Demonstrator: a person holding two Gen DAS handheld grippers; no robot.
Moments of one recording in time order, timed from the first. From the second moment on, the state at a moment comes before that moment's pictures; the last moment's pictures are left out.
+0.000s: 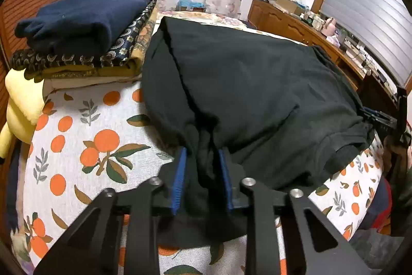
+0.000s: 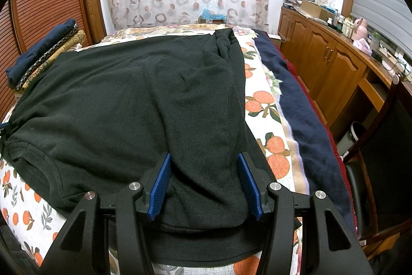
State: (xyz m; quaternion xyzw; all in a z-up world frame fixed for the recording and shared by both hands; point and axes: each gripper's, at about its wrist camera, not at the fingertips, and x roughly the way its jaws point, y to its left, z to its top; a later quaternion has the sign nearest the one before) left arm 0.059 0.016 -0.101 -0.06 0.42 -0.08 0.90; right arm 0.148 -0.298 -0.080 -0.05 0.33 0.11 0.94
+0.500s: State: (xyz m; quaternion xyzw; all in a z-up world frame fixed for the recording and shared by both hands) left arm 0.071 -0.016 -0.053 -0.04 0.34 -0.12 0.93; right arm 0.148 -0.299 -0.080 -0.04 0.33 0.11 0.94
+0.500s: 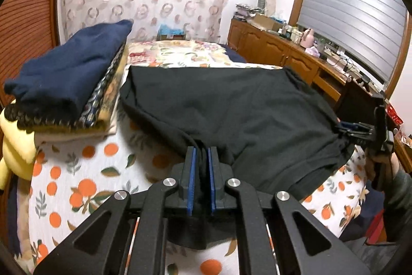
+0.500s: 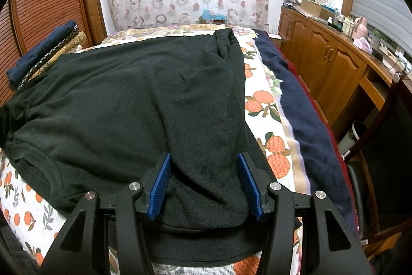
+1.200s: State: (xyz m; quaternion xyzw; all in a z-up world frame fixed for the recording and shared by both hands) left arm 0.102 -0.118 -0.003 0.00 0.30 -0.25 0.92; right arm 0.134 -0.316 -0.075 0.00 0.31 0.13 0.94
